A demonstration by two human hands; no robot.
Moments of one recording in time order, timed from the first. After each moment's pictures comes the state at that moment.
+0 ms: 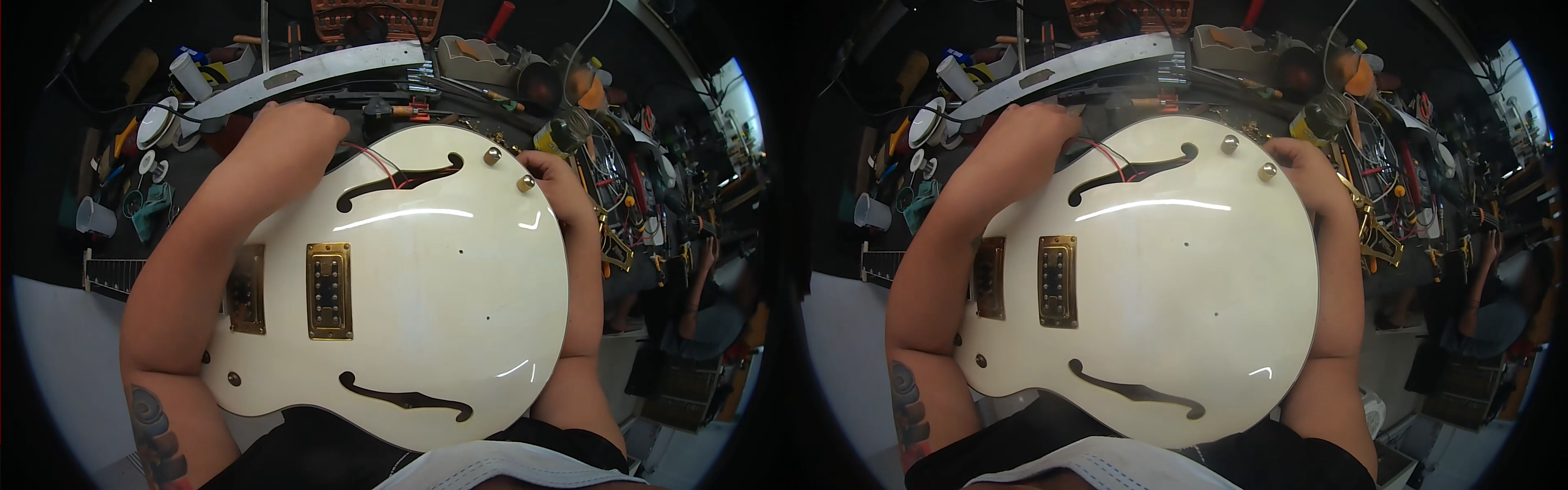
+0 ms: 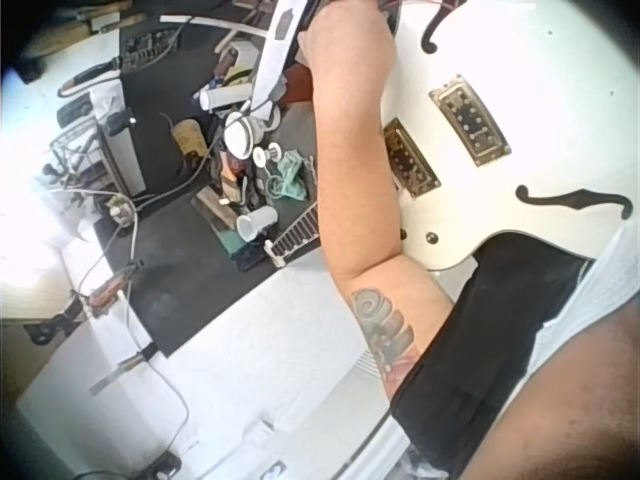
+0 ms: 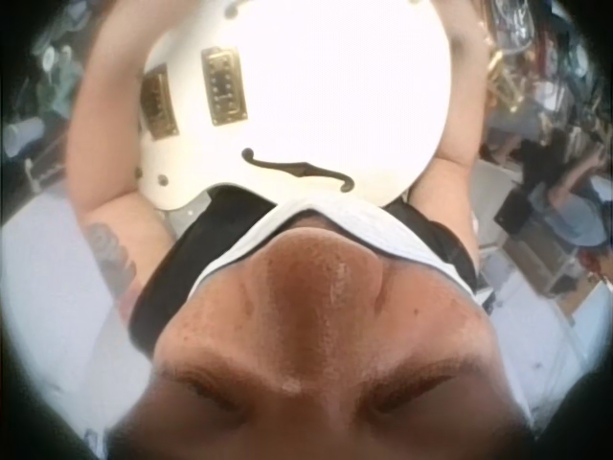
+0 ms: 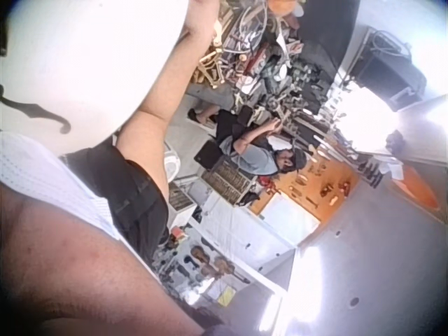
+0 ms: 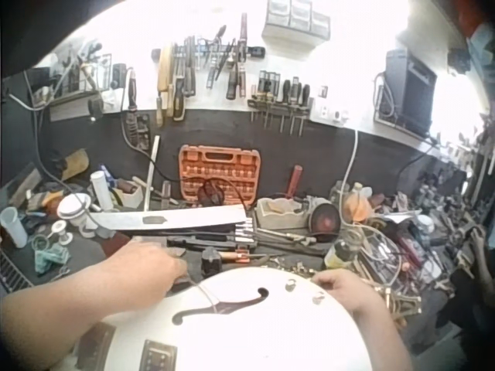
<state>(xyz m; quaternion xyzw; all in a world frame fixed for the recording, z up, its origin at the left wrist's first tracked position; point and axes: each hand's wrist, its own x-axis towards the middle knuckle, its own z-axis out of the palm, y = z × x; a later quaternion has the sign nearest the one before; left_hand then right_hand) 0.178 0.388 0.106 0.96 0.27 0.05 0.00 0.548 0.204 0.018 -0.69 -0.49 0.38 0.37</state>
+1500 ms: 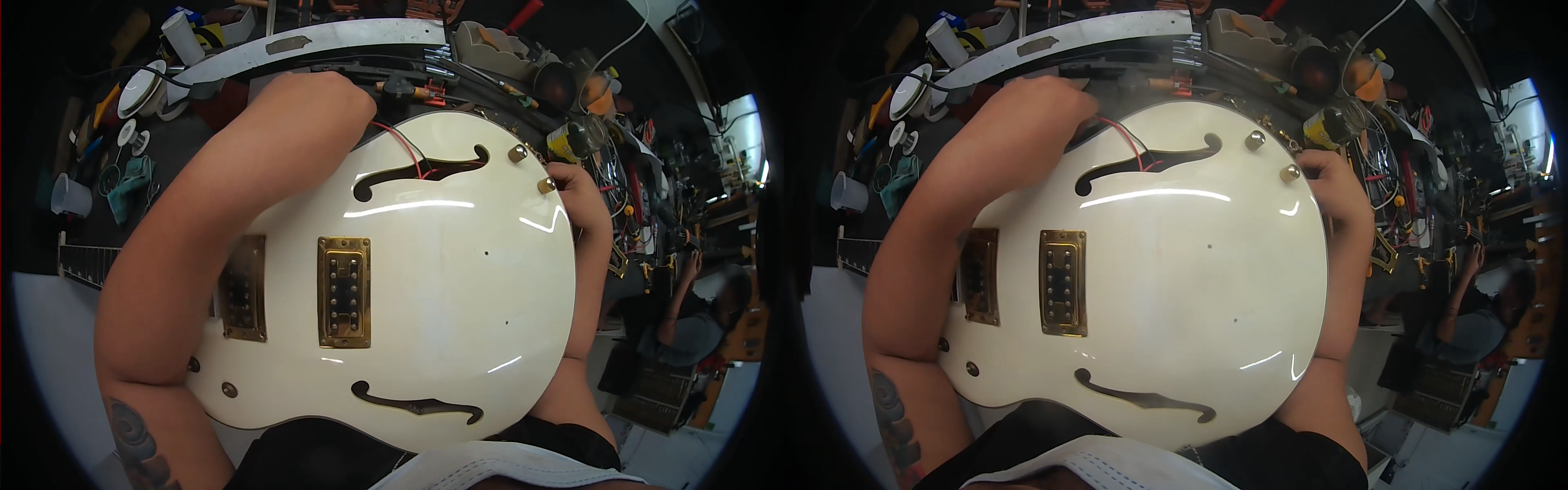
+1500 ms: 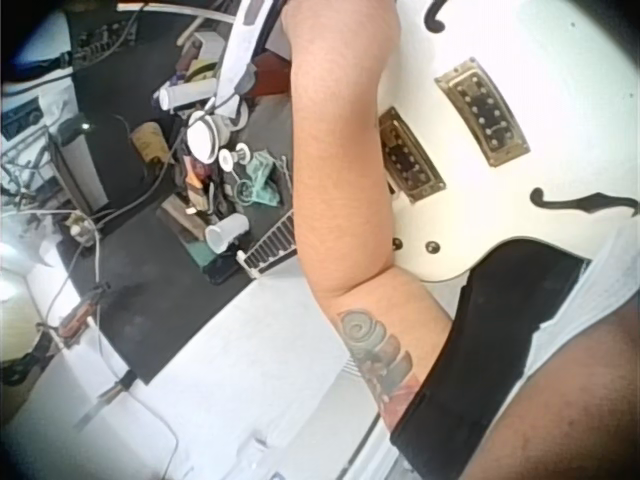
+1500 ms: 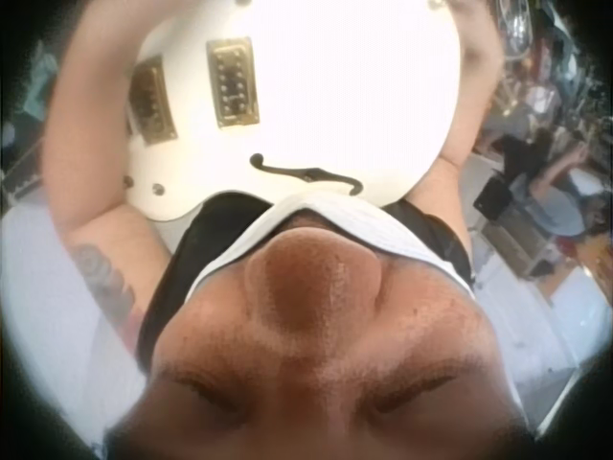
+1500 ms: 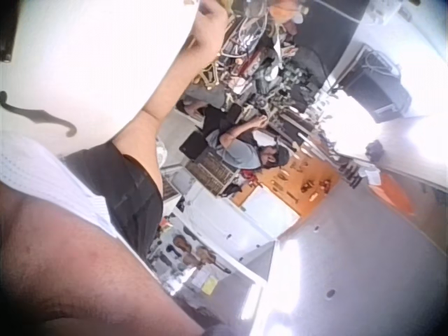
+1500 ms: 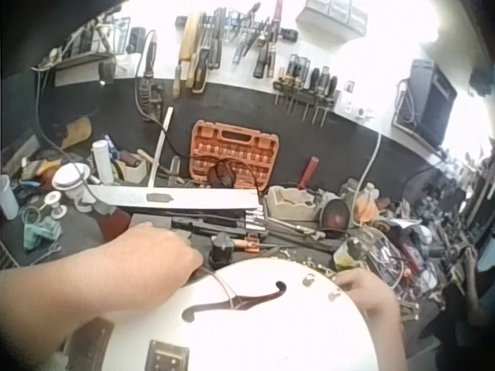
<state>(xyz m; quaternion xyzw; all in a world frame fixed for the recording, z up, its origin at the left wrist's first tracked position) 0.179 0.394 0.101 0.96 0.27 -0.01 0.01 0.558 0.194 0.022 -0.71 -0.48 0.39 0.33</state>
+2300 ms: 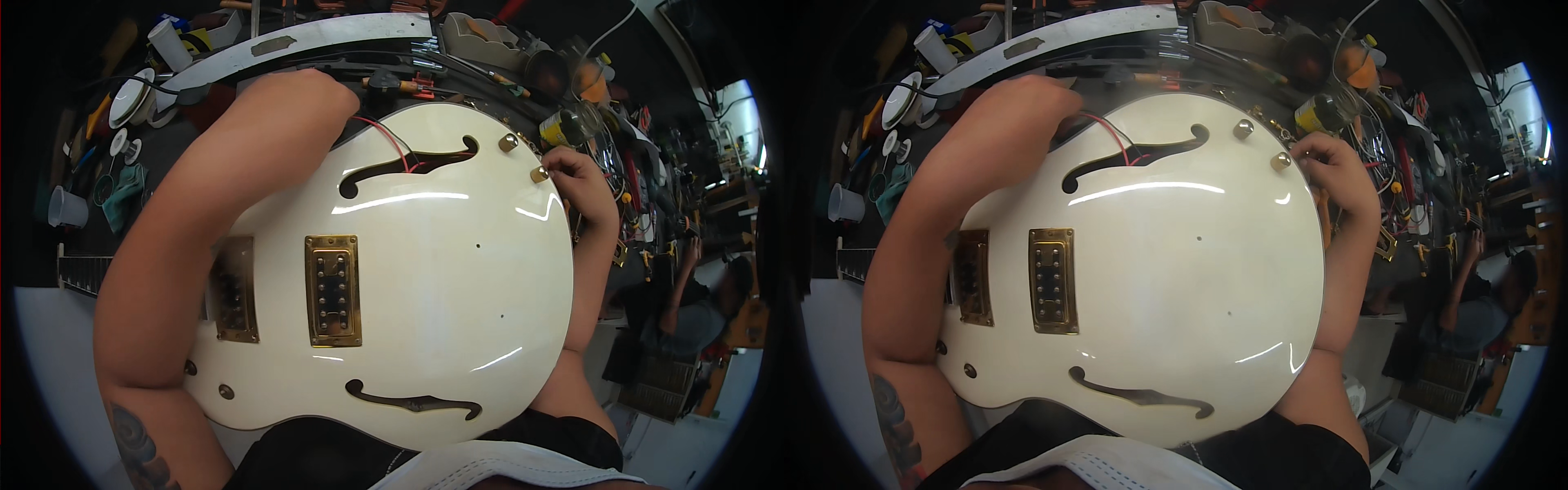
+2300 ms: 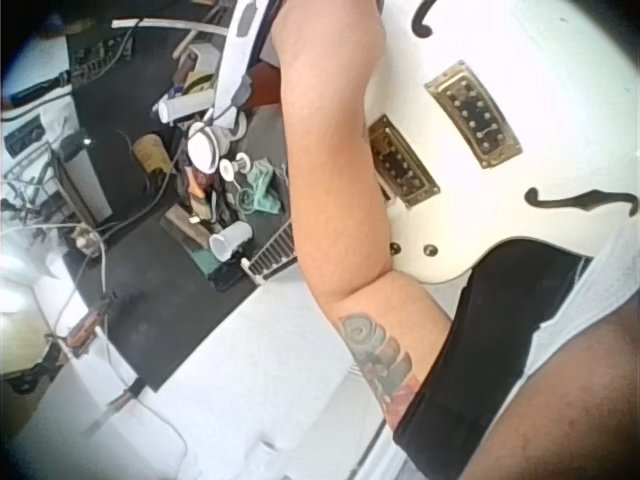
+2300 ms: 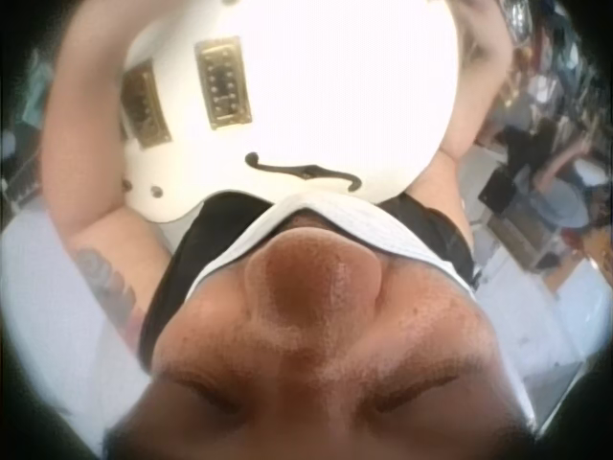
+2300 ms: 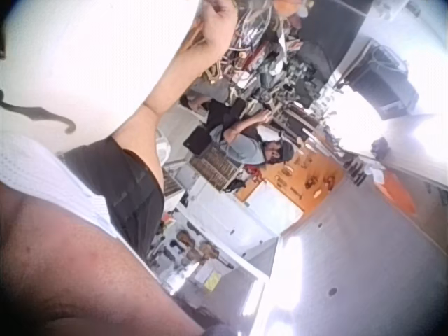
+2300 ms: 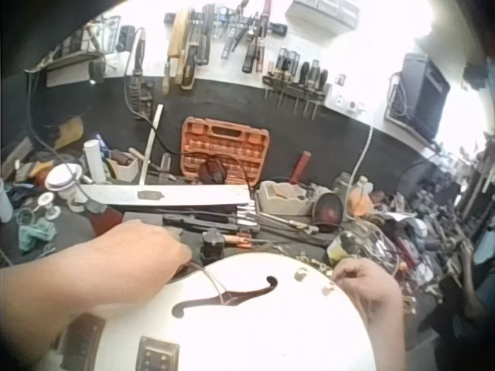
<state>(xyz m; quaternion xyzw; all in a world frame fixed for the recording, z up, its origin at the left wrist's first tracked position) 0.177 0.392 0.099 0.96 0.27 0.03 0.02 0.586 0.181 0.029 -0.70 -0.56 0.31 0.31</state>
